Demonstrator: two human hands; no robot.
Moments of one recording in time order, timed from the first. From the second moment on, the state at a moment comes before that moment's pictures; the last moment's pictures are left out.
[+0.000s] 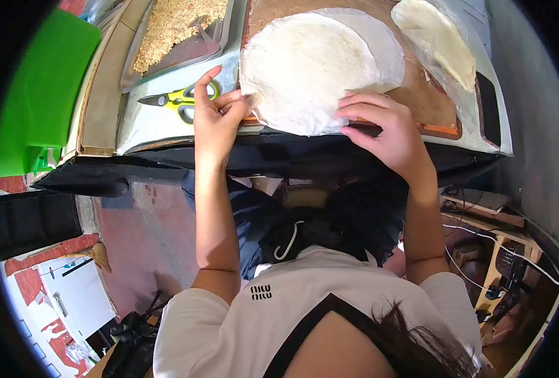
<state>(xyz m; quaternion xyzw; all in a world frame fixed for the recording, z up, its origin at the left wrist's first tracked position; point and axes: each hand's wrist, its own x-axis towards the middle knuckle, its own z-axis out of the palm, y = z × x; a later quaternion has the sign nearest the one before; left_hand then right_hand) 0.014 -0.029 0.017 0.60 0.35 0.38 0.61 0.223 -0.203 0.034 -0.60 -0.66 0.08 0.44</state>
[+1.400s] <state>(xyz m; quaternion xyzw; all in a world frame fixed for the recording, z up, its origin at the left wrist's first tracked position) 0.044 -0.118 0.004 0.61 0.26 0.42 0.62 0.227 -0.185 0.057 -0.55 -0.77 -0.01 0.32</state>
